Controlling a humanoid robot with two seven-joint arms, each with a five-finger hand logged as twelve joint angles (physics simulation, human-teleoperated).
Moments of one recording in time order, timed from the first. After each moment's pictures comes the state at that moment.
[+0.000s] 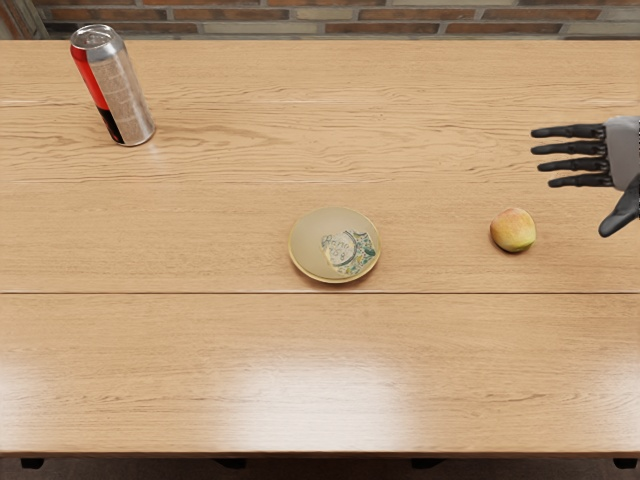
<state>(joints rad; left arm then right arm) -0.02 0.00 -0.02 -0.16 0.16 0.28 0.38 1.08 -1.20 0.39 1.37 0.07 0.61 -0.50</state>
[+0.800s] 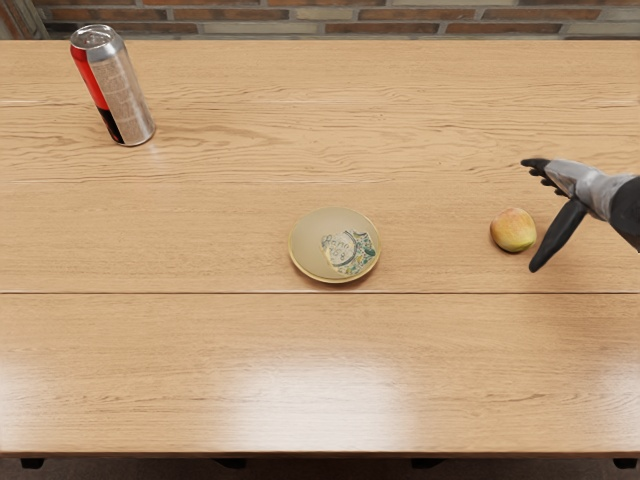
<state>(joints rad) -0.02 0.00 -0.02 -0.16 0.16 0.28 0.38 0.92 -0.91 0.38 1.58 -0.79 -0.12 -0.61</state>
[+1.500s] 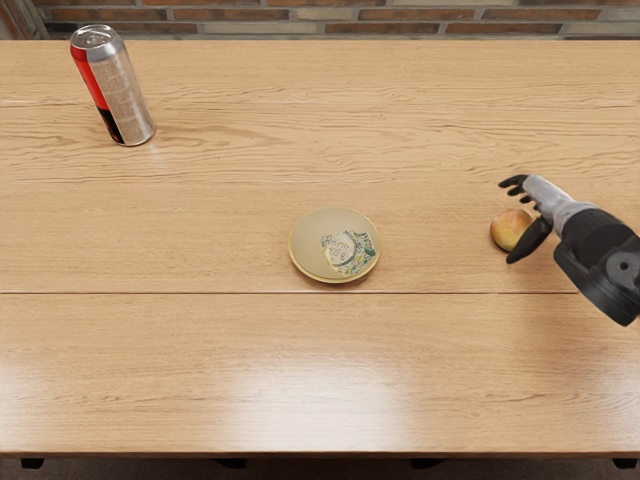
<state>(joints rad) -0.02 0.00 -0.02 -0.16 0.16 0.28 0.38 0.82 -0.71 0.35 1.45 -1.10 -0.31 -0.61</state>
